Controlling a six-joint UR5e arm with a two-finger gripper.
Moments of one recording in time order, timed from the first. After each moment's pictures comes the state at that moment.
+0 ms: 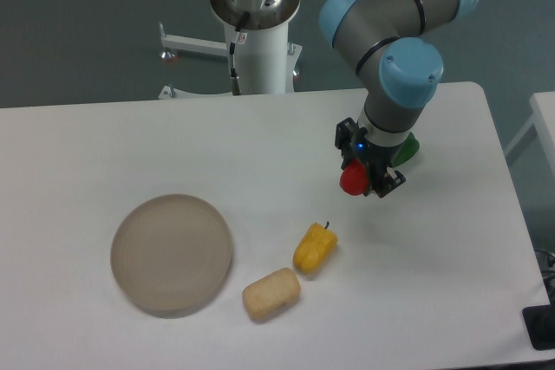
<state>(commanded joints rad) 2.36 -1.99 -1.35 -1.40 1.50 1.47</state>
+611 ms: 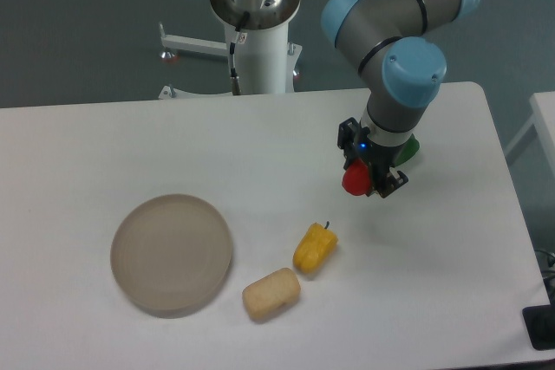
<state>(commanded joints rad) 2.37 -2.04 -1.31 -1.39 1.50 1.49</state>
